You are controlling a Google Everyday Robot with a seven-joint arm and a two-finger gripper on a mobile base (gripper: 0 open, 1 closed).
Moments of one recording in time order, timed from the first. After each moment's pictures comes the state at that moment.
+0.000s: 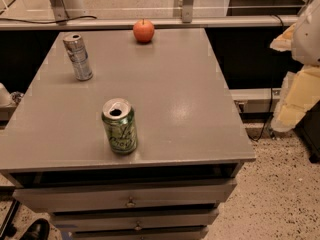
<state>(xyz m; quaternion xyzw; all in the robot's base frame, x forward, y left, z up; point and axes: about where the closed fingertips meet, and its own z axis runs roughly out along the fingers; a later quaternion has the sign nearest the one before) 0.438 -0.217 0.976 -0.60 0.78 -0.03 0.16</state>
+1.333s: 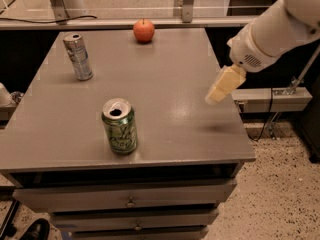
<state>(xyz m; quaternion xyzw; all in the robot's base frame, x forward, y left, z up) 0.569 -0.163 0.910 -0.54 0.79 0.00 0.29</state>
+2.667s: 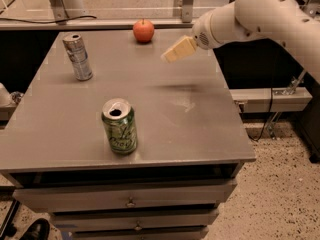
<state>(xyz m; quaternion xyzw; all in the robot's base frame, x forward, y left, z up) 0.720 -0.079 0.919 -0.42 0.77 0.10 0.47</state>
